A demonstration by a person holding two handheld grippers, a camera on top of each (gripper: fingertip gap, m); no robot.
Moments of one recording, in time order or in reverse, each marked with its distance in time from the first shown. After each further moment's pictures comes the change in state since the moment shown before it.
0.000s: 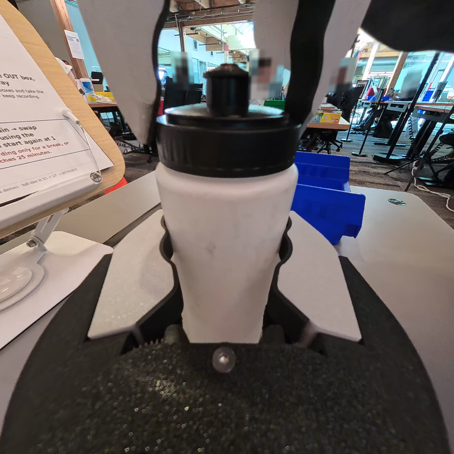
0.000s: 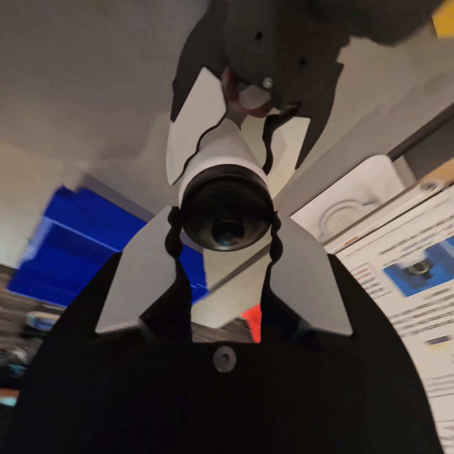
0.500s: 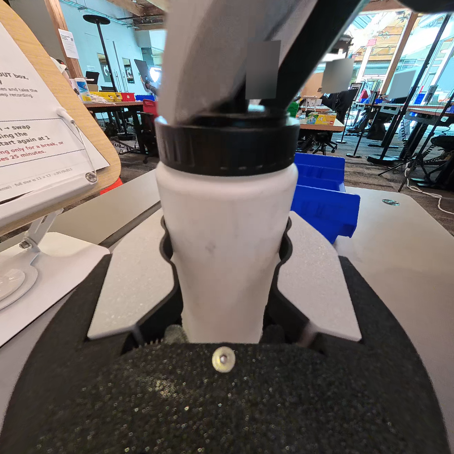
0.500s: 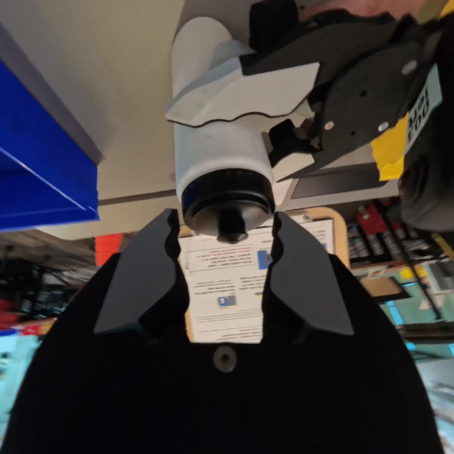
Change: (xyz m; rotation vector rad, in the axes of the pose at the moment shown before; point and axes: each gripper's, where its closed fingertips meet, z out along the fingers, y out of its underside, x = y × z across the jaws) left arm 0.002 0.000 -0.001 0.005 0.018 -0.008; right arm 0.006 0.002 -0.006 -0.374 0.319 -0.719
